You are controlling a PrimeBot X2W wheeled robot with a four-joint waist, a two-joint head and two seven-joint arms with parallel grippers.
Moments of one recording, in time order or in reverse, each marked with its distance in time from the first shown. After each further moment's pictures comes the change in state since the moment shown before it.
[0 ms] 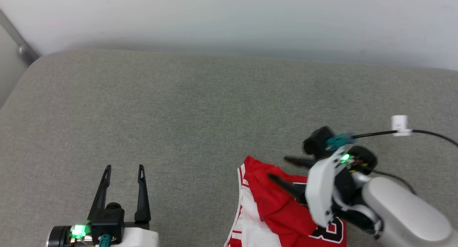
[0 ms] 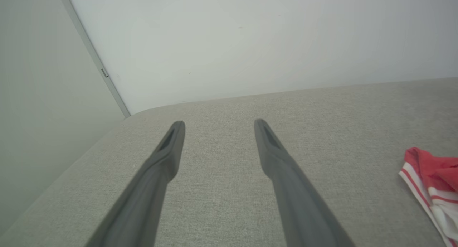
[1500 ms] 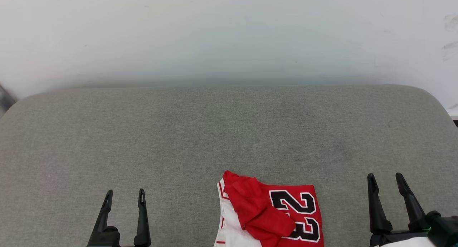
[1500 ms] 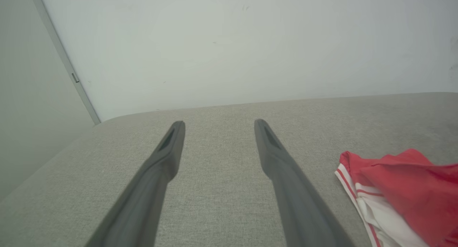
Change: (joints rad) left arm 0.125 -0.040 0.049 -0.042 -0.021 -0.068 0.000; right arm 0.685 0.375 -0.898 -0.215 -0.585 0.000 -0.668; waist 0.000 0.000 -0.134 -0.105
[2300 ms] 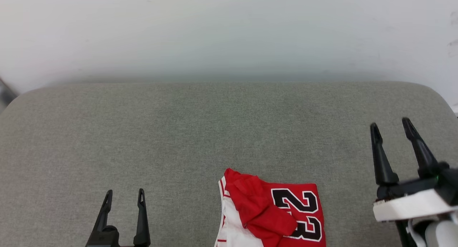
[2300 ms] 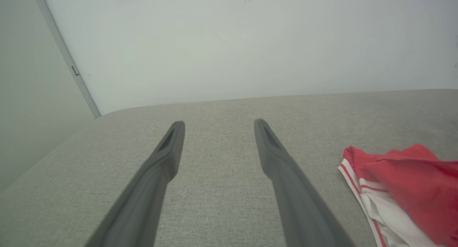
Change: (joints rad) left arm -0.003 -0.019 0.022 0.008 0.008 -0.023 0.000; right arm -0.187 -0.091 0.040 -0.032 -0.043 0.000 0.010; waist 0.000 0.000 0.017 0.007
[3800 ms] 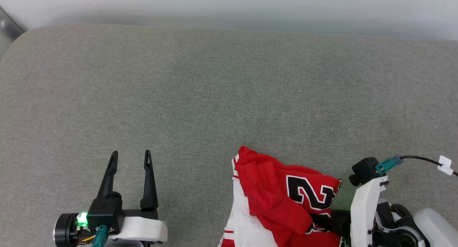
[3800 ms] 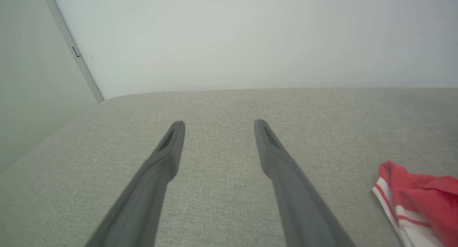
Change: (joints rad) left arm -0.156 -0.026 -0.015 -0.008 -0.009 -0.007 0.000; right arm -0.185 -0.297 0.483 0.215 0.904 0.000 0.981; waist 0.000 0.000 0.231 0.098
